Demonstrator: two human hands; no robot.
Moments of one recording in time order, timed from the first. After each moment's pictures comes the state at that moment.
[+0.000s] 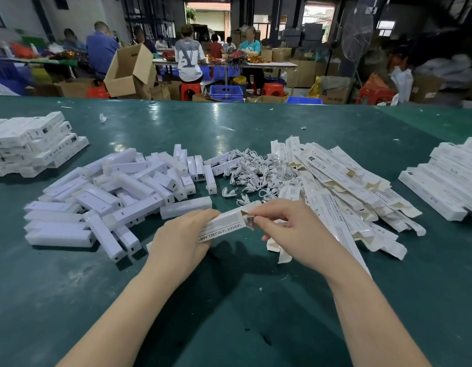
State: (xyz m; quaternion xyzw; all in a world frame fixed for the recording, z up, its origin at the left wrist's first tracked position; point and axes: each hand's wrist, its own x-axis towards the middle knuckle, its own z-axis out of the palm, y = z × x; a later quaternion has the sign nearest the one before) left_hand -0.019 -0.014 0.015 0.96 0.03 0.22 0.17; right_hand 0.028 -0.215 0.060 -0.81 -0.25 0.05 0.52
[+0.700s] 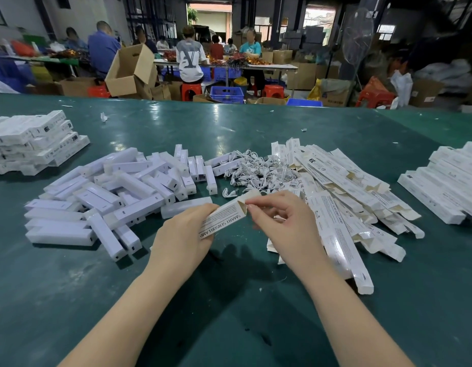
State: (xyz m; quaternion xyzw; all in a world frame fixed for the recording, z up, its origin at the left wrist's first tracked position) left_hand -0.020 -0.020 0.020 0.94 0.05 0.24 0.21; right_hand 0.022 -0.197 0.049 -0.75 -0.21 -0.09 0.61
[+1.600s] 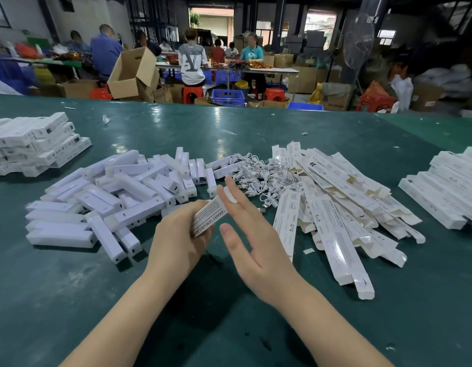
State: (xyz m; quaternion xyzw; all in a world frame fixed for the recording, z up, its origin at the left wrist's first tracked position) left_hand -0.024 -0.019 0.024 0.88 0.04 0.29 0.37; right_hand -0.001 -0.172 0.036 -0.73 -0.43 -0.11 0.51
